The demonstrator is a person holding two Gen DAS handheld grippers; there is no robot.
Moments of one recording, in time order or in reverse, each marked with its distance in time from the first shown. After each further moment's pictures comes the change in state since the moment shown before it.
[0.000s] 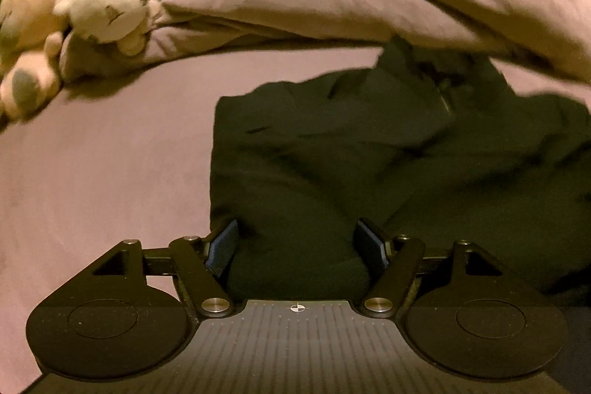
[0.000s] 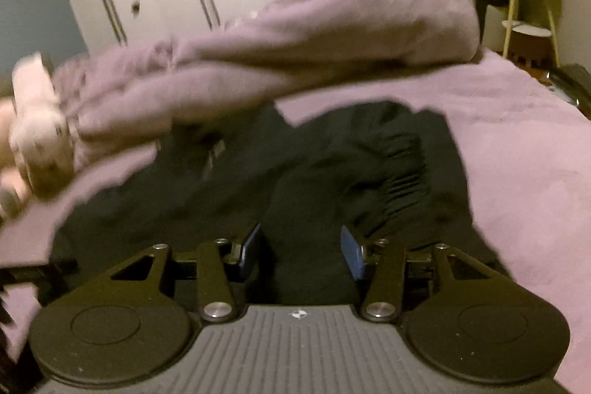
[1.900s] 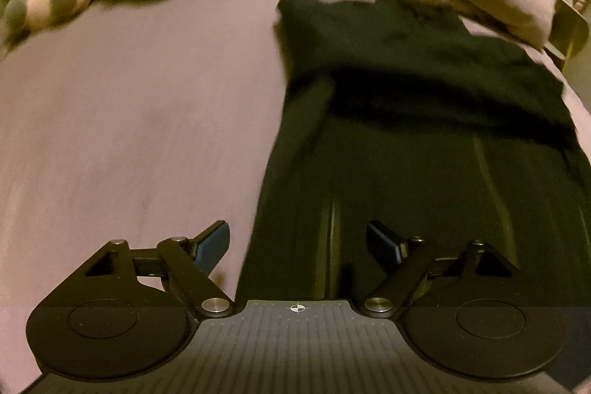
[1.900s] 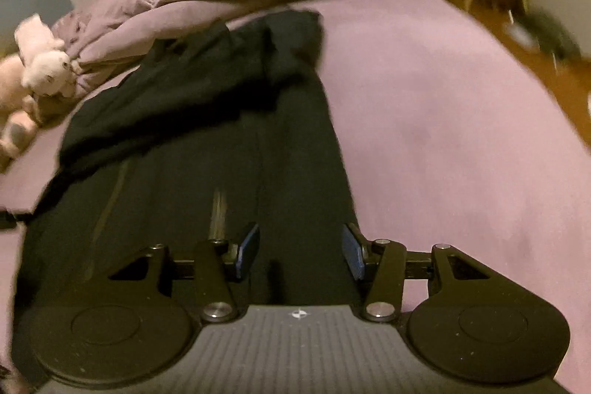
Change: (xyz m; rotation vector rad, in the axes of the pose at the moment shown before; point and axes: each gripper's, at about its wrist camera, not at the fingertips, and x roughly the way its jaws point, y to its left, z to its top) left arm -0.156 0.097 -0.153 -0.110 0.162 -0.142; right arm -0.211 -0.117 -0.117 0.088 0.210 -0.010
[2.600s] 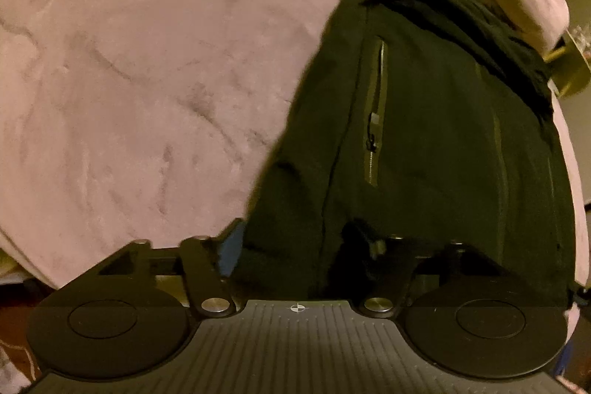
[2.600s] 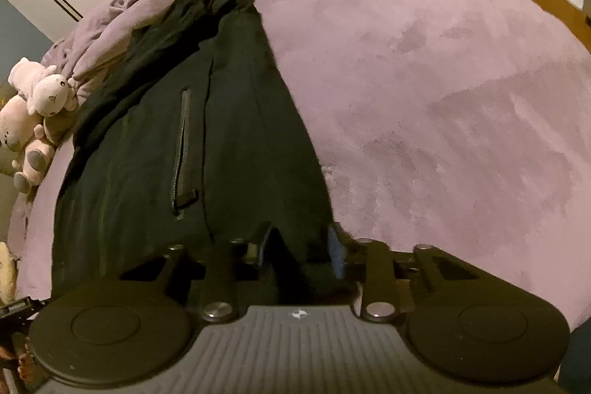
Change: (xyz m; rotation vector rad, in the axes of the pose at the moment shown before) left arm -0.038 0.060 -0.112 -0.250 0.152 -0.133; right arm -0.043 -0.060 -0.093 0.231 0.104 0.072
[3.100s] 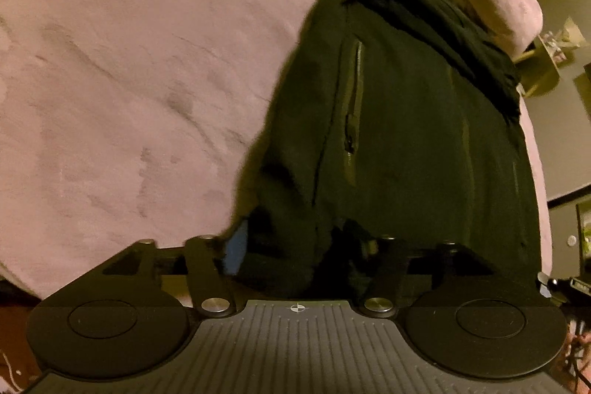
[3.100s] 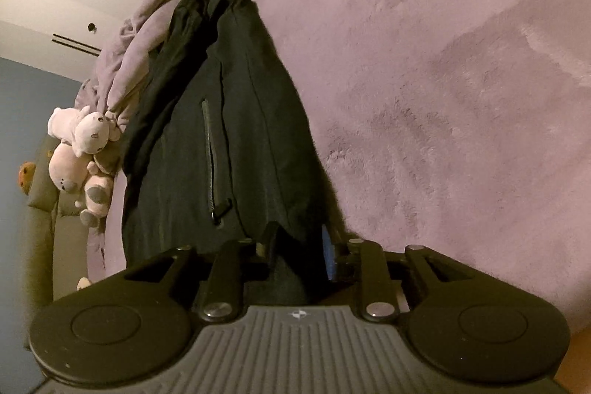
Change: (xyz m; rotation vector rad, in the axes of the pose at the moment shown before) left arm 0.005 0.011 0.010 -0.024 0.046 -0.154; right arm 0.010 -0.032 0.012 0.230 0.120 0.235
